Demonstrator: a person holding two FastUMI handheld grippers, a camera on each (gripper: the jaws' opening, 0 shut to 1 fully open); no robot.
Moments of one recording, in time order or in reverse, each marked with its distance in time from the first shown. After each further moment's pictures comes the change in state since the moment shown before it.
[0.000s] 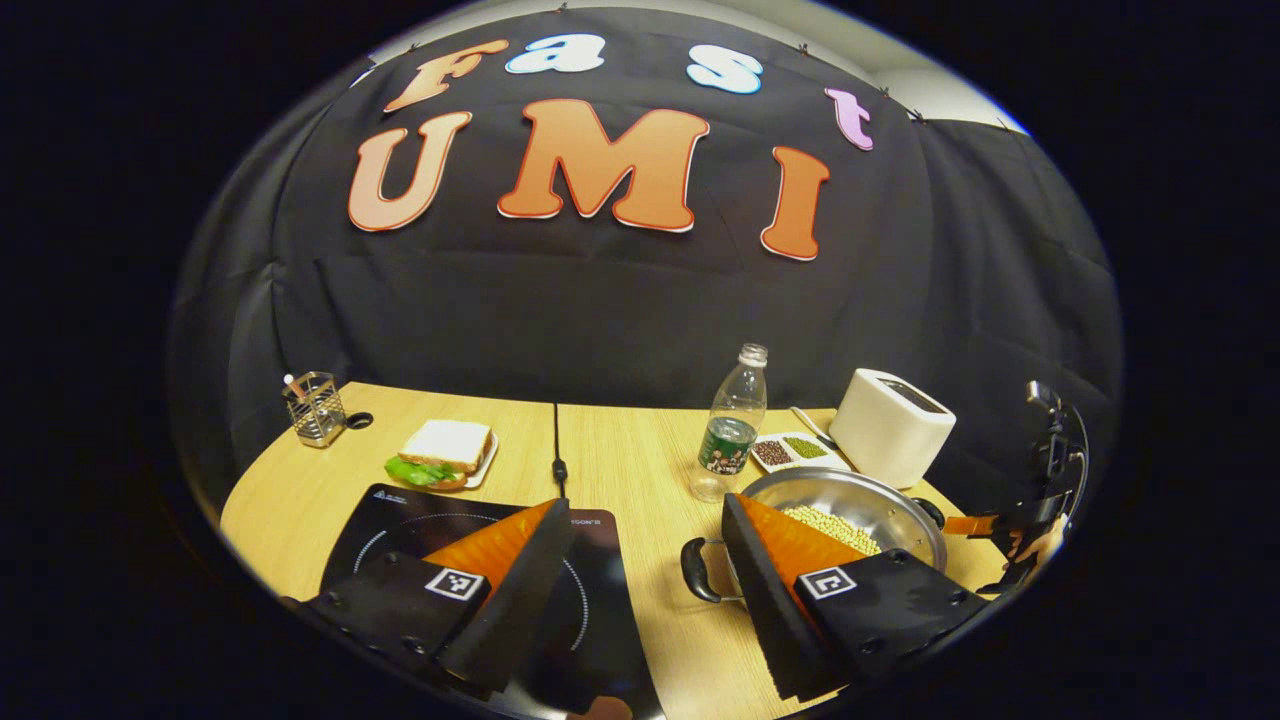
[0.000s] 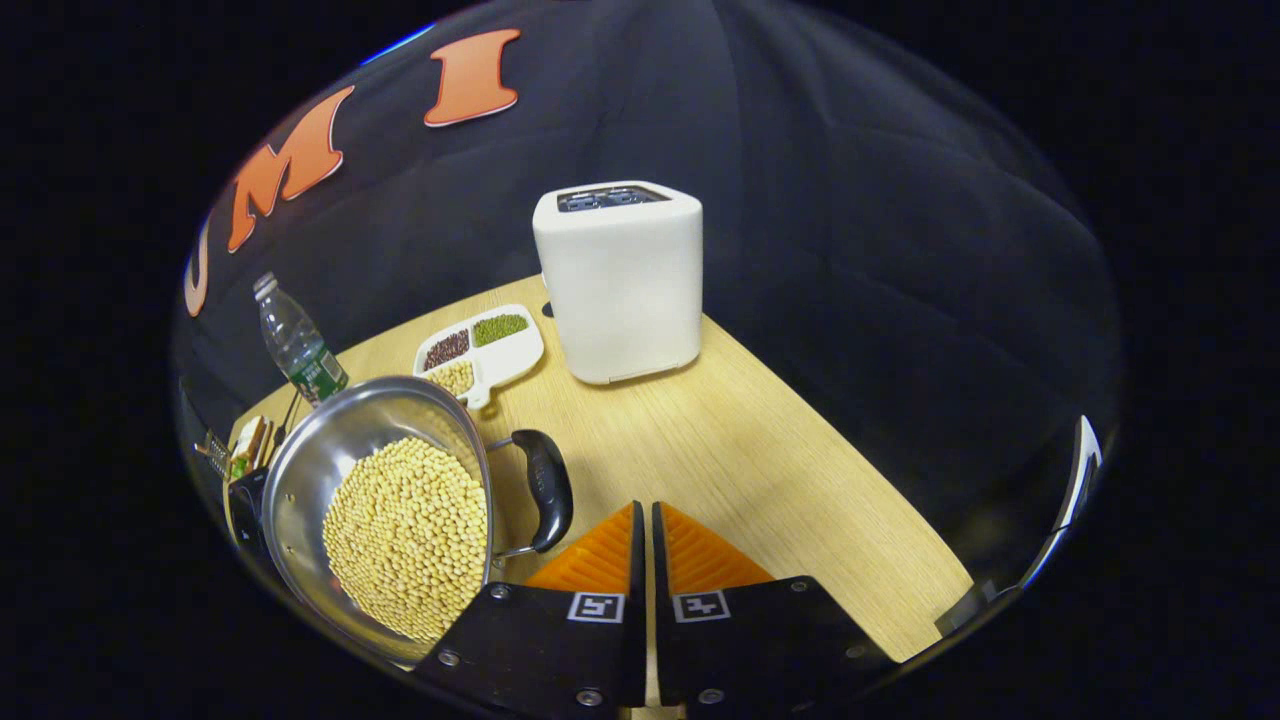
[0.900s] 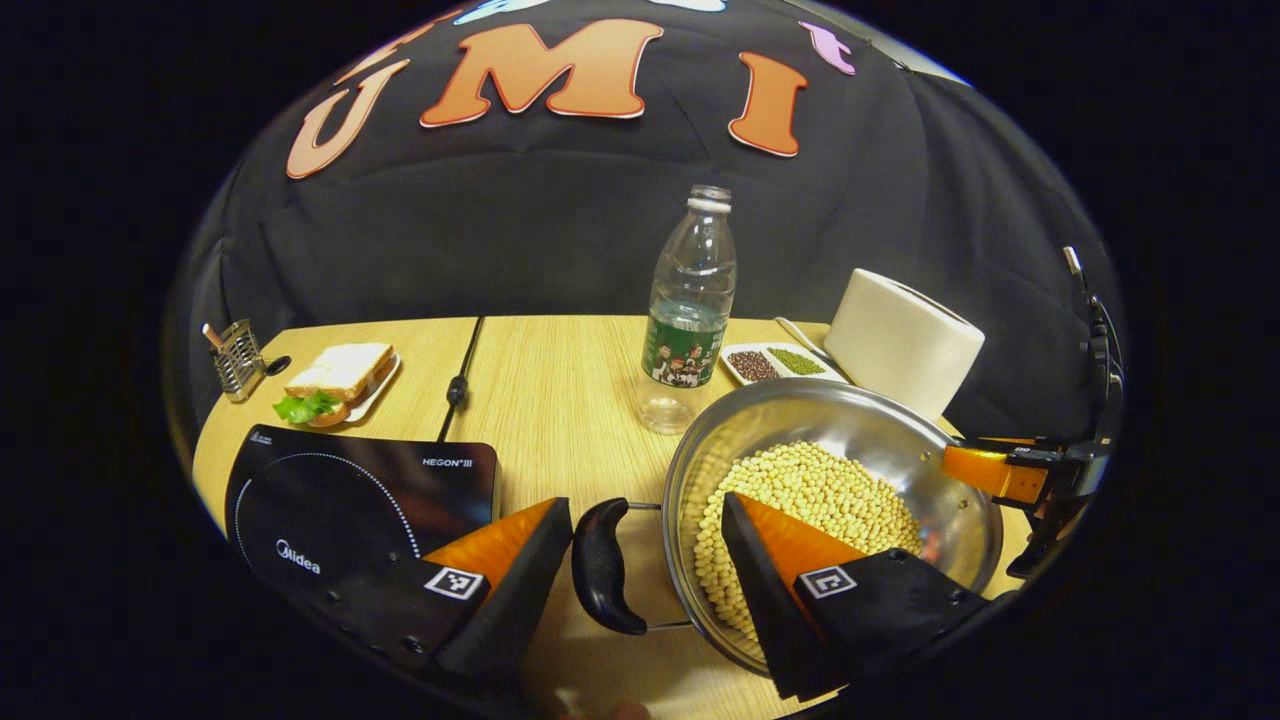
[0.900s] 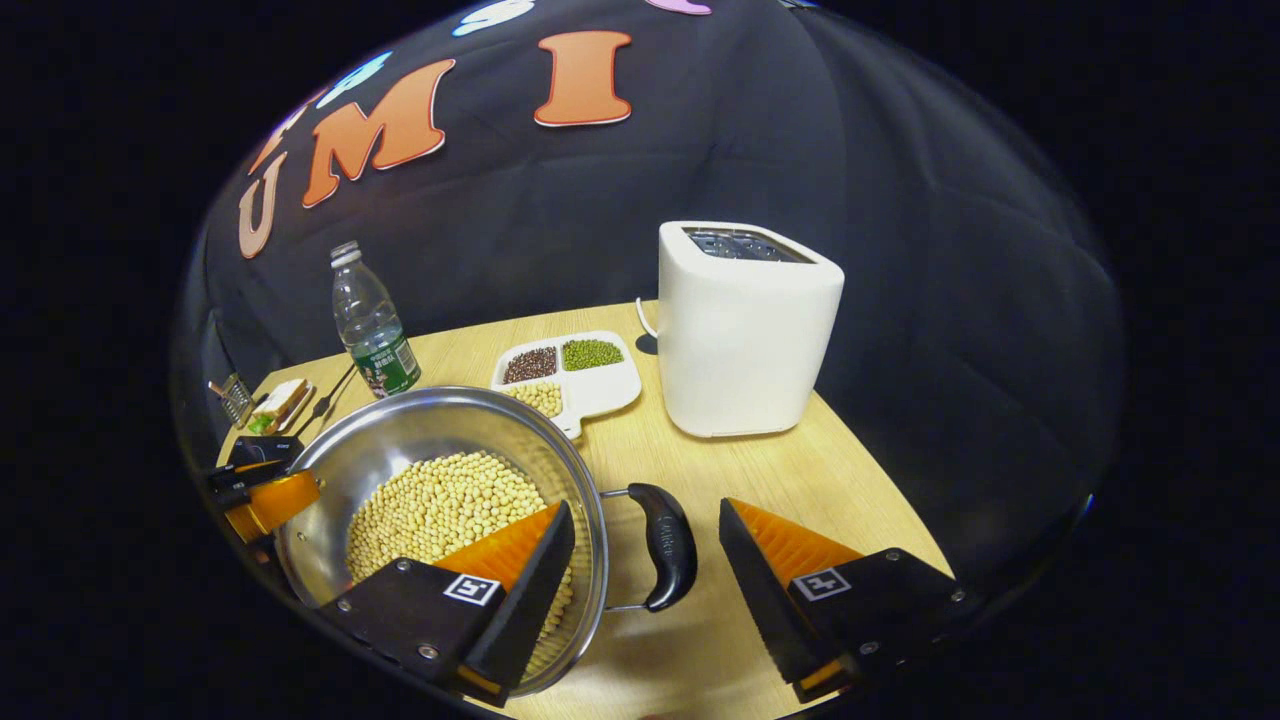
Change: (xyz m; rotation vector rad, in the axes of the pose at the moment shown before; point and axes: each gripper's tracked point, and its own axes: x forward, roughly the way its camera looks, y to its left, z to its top) left arm 0.100 -0.061 -0.099 0.035 0.201 -0.056; right arm 0.018 0.061 0.014 -0.185 -0.089 0.152
